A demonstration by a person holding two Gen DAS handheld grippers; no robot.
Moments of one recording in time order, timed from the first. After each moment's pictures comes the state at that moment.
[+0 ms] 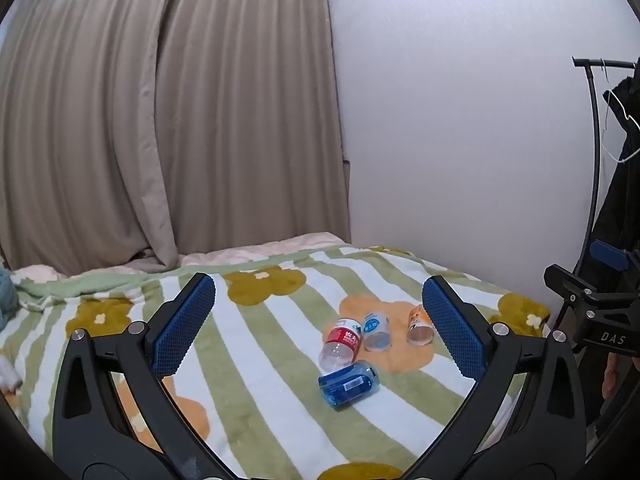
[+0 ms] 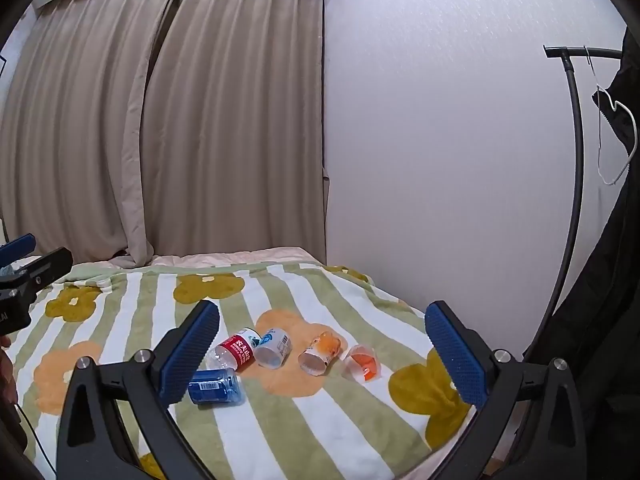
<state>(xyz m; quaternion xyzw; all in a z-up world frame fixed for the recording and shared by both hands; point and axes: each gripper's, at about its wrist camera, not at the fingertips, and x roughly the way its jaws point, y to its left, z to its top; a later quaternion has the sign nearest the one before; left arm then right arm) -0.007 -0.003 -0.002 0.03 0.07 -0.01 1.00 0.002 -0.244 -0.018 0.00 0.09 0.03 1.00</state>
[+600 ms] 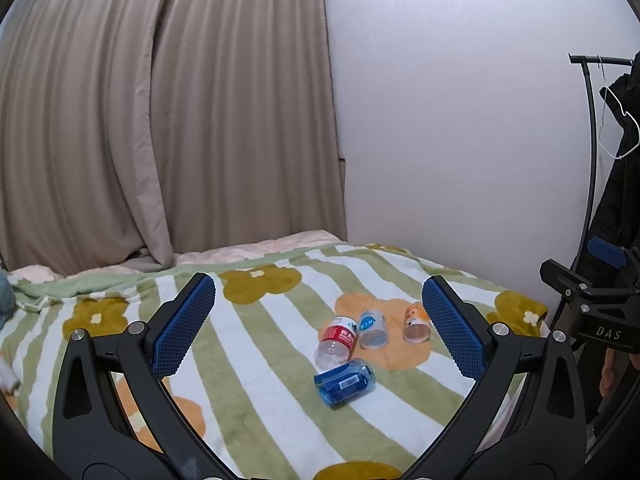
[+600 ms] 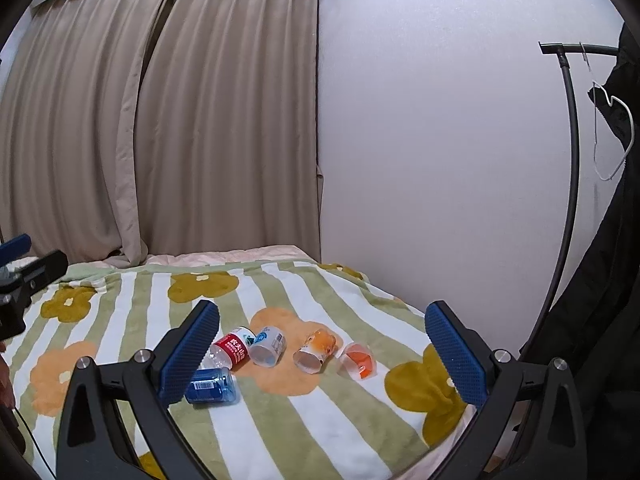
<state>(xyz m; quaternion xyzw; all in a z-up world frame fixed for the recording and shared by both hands) -0.005 0.000 0.004 0.03 0.08 -0.02 1.00 0.001 -0.238 -0.008 0.00 0.10 0.02 0.99</state>
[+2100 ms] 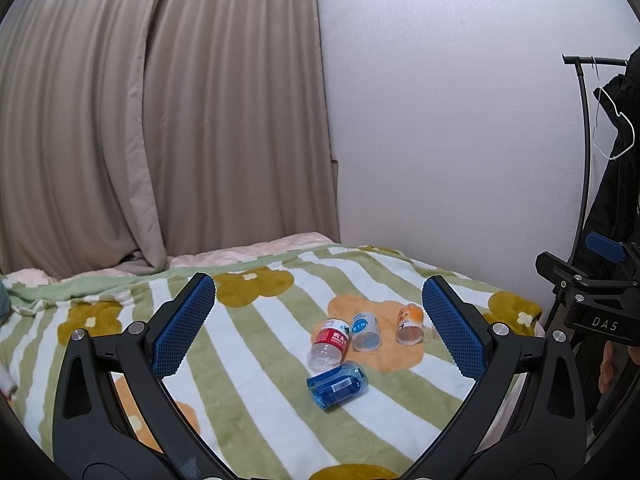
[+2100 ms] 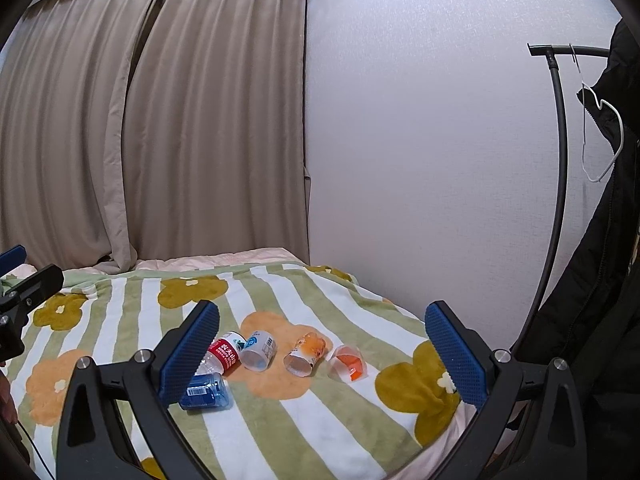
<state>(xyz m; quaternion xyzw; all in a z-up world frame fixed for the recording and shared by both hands) -0.002 -0.009 0.004 0.03 0.07 -0.03 1.00 0.011 -0.244 -0.006 0.01 0.10 0.00 0.99</state>
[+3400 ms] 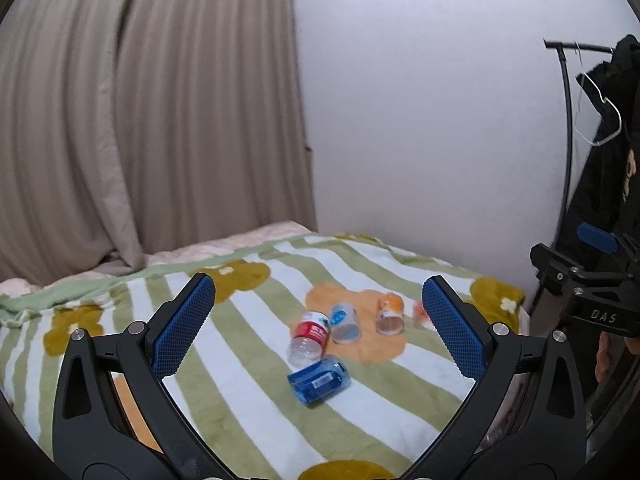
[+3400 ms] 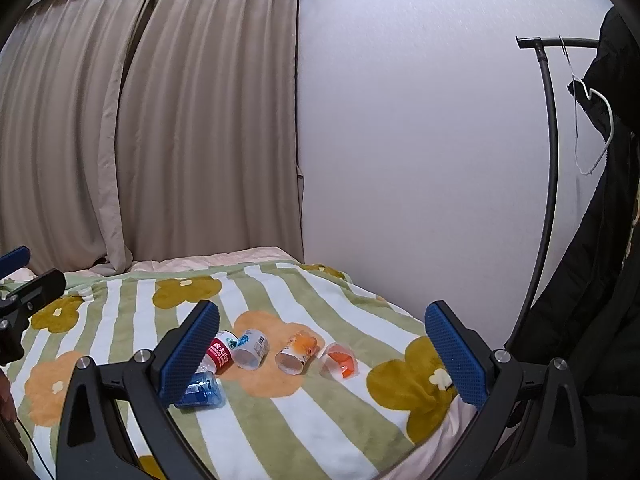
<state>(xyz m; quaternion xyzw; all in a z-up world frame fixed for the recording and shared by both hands) 0.024 -0.019 -0.001 0.05 0.11 -0.09 0.99 0.013 -0.257 -0.014 0.01 0.10 0.00 0.99</state>
